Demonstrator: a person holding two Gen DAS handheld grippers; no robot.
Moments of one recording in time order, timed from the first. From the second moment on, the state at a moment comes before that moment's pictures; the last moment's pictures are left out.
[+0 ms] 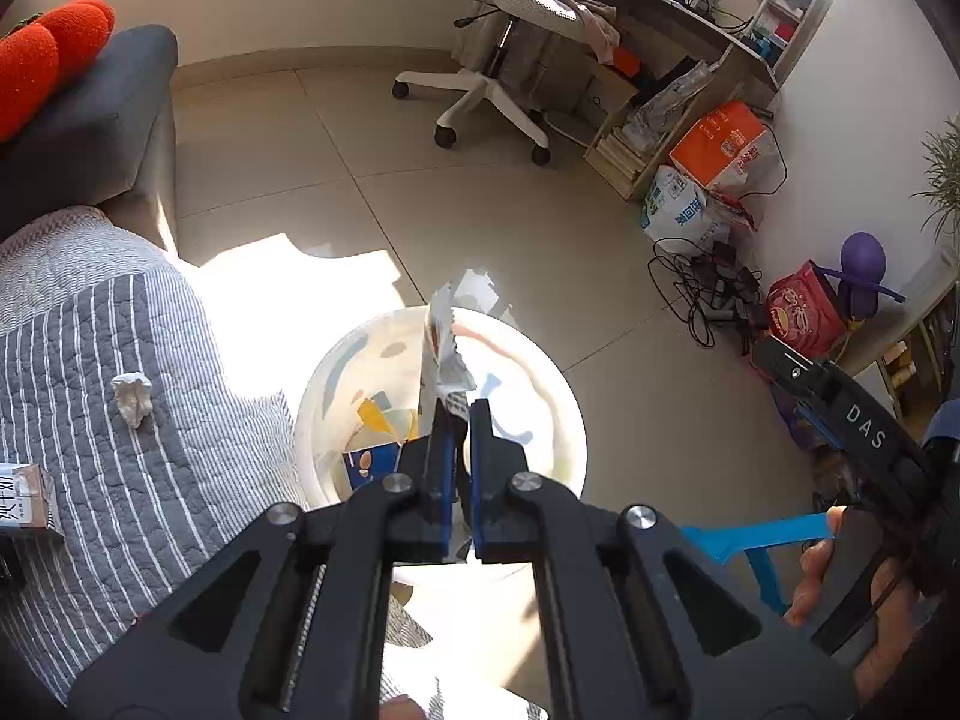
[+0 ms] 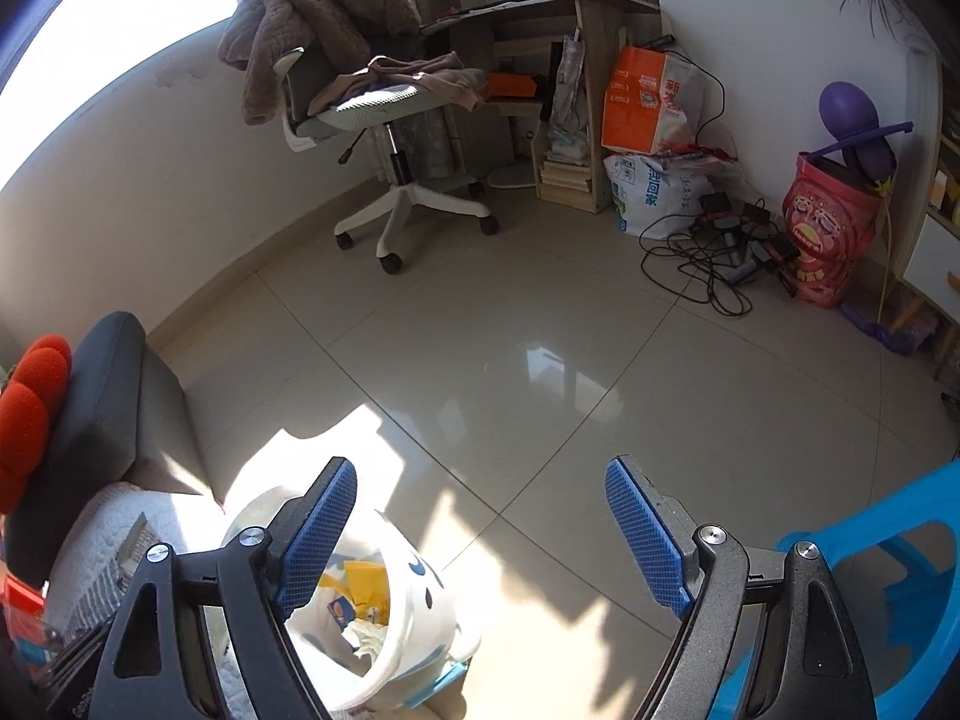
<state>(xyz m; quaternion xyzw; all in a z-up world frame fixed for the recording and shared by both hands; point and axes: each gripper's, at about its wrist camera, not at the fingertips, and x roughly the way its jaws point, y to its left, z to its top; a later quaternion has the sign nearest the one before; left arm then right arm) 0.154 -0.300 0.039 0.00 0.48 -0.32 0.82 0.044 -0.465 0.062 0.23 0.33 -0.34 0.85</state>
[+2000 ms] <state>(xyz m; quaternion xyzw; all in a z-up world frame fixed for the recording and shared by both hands) 0.121 0.009 -0.007 0.02 0.48 0.03 0.87 0.174 -0.175 0.008 0.03 0.44 -0.06 0.90</state>
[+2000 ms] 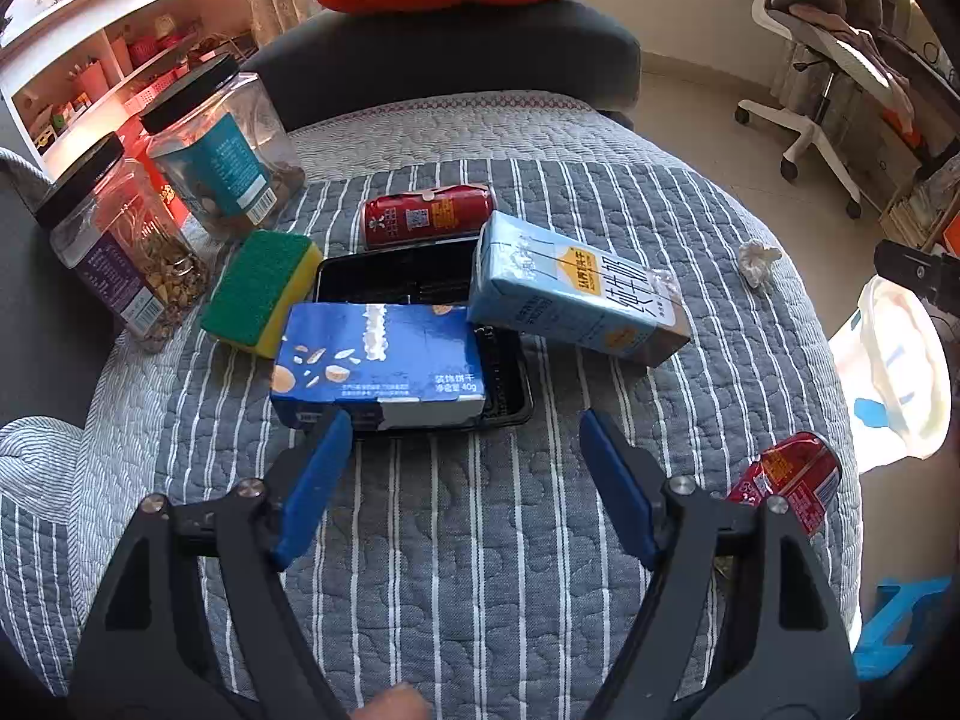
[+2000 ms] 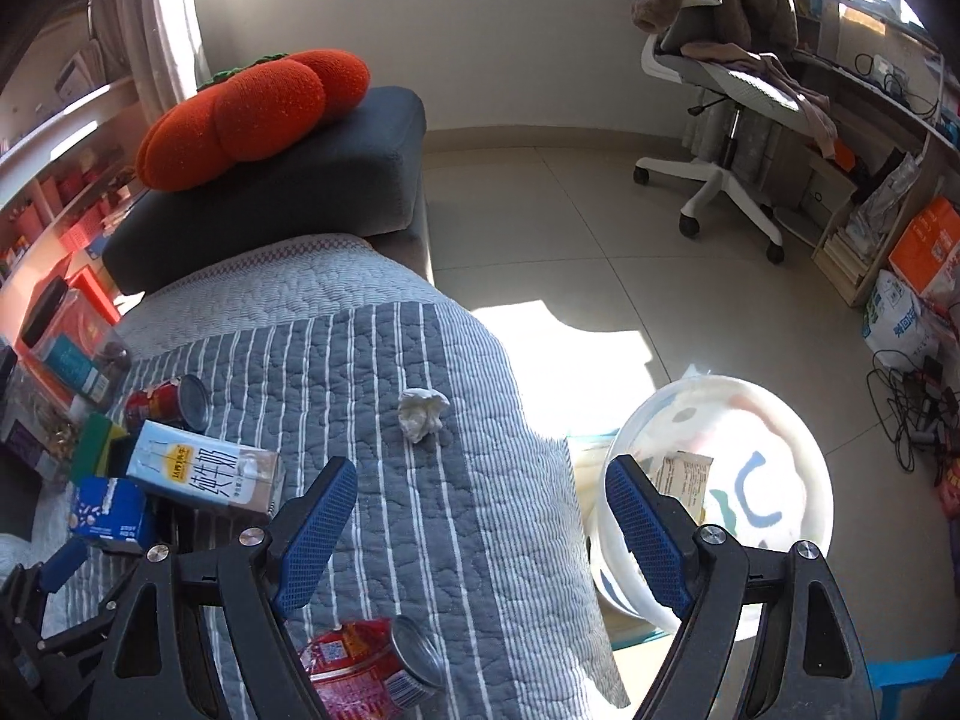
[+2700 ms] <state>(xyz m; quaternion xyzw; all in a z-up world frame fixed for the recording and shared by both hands) 0.120 0.096 -0.008 -0.06 0.50 0.02 0.86 0.220 -0.024 -0.055 -0.20 0.46 0.17 0.85</state>
